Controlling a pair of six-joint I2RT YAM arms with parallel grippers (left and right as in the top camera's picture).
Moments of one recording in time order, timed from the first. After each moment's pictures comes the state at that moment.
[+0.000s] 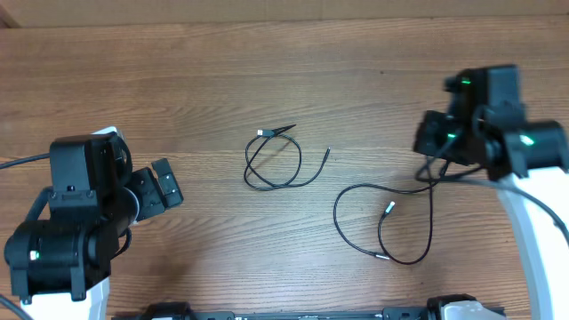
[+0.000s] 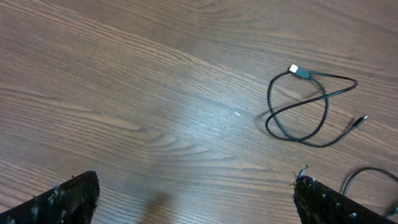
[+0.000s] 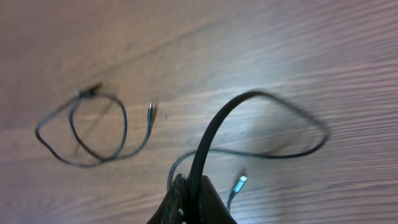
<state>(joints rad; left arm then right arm) 0.03 1.03 1.41 -1.39 -0.05 -0.33 0.12 1.37 1.43 -1.17 -0.13 0.34</state>
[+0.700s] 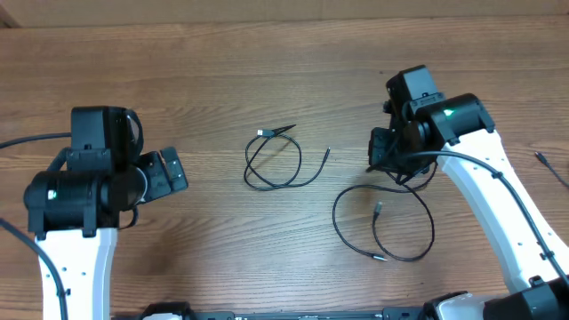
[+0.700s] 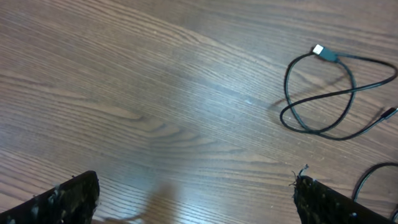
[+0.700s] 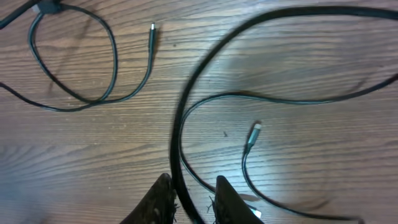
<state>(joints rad) 0.03 1.19 1.41 -1.39 -0.05 -0.33 0.31 1.54 1.43 -1.26 -0.13 0.43</state>
